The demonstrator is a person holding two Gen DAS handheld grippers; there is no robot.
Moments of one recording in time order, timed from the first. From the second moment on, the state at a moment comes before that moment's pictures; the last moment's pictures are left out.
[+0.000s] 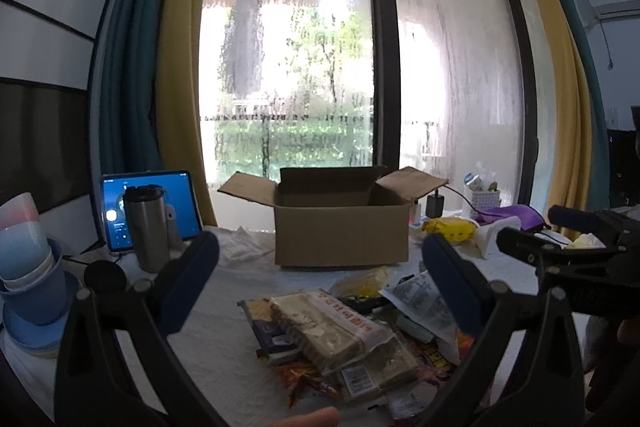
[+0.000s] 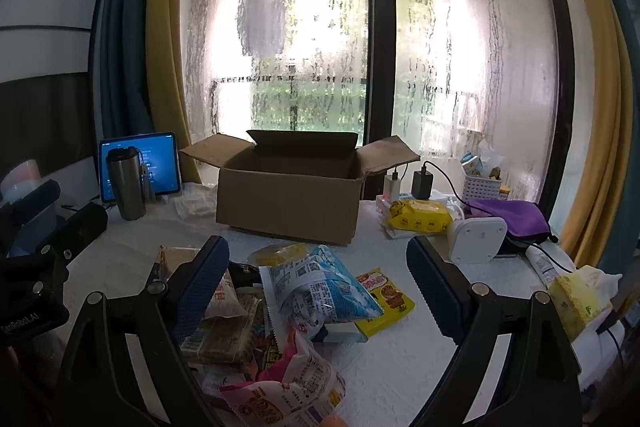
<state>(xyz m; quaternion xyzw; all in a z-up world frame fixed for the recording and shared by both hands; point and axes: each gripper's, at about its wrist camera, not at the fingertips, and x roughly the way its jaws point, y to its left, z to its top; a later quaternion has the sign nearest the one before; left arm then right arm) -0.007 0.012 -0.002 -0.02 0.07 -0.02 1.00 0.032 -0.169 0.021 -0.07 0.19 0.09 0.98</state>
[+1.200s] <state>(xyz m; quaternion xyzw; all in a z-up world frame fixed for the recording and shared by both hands) -0.026 0.024 -0.004 -0.03 0.06 -0.02 1.00 0.022 -0.165 0.023 -0.08 0.18 0.08 0.98</state>
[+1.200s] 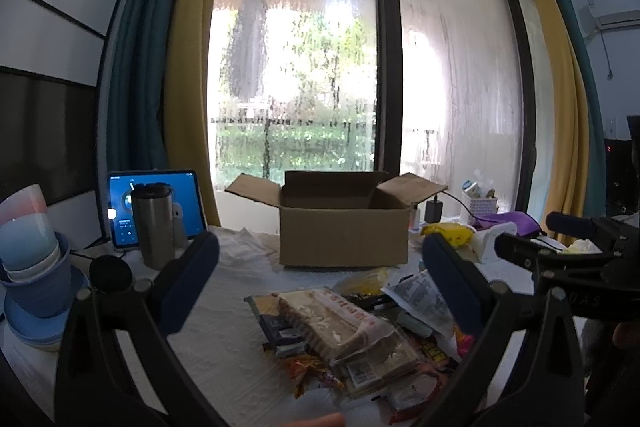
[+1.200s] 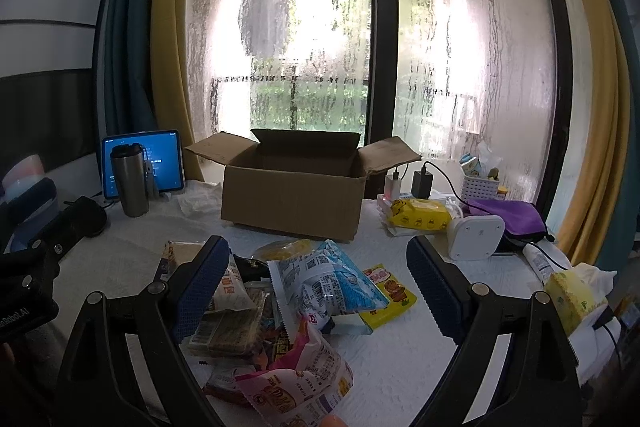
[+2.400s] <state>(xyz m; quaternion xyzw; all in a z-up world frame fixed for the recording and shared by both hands) 0.015 -0.001 -0.062 -0.01 0.18 -0.04 0.98 0.050 -0.178 -0.046 -0.06 0.30 0.08 0.95</state>
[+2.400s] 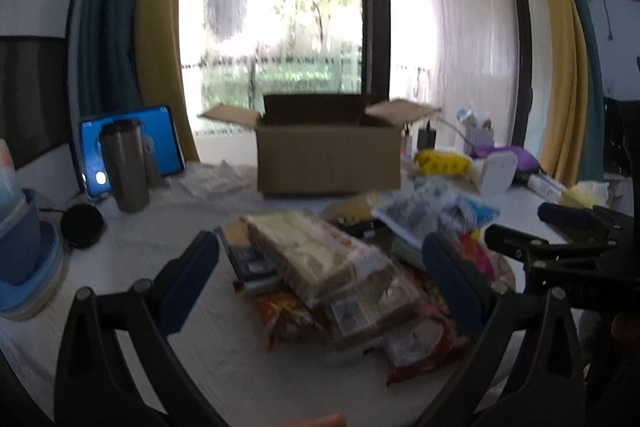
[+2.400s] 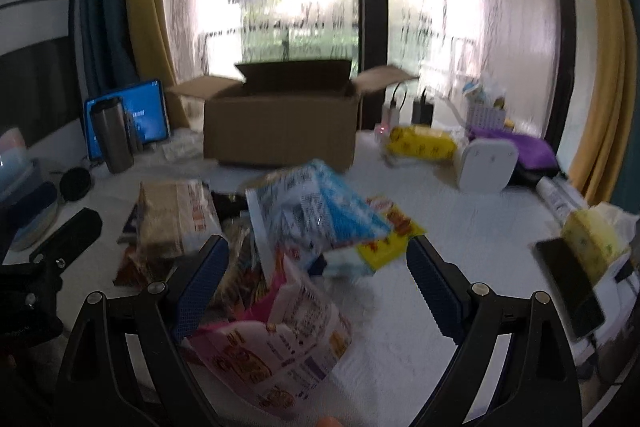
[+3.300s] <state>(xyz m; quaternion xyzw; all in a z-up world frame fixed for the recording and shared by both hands) 0.051 -0.078 -0.068 0.07 0.24 -0.07 0.97 0.080 -0.221 -0.111 0.00 0.42 0.20 0.89</state>
